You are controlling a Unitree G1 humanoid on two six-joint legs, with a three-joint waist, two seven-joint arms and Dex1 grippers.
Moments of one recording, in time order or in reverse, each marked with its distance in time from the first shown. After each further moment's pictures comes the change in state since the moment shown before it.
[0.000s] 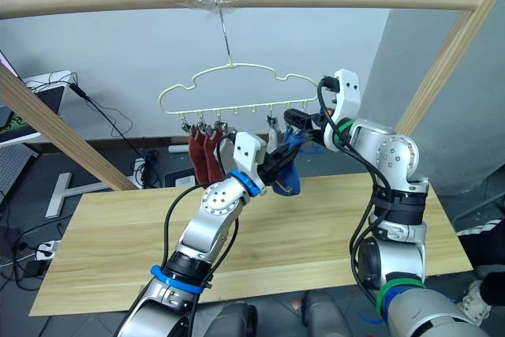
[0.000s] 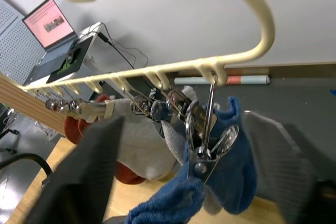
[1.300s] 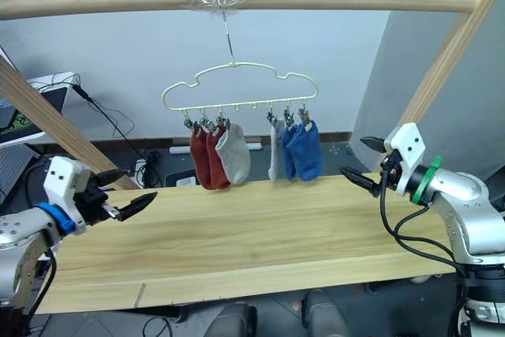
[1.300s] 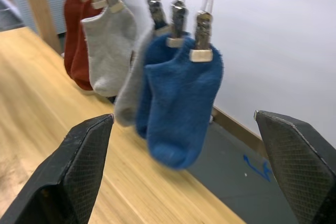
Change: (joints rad) left arm 0.454 0.780 0.600 -0.106 -0.271 0.225 -0.387; right arm 0.604 -0.551 0.169 -0.138 -0.152 -0.865 0.675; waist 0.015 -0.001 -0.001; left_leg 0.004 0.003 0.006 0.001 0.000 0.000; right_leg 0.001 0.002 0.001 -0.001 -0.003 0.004
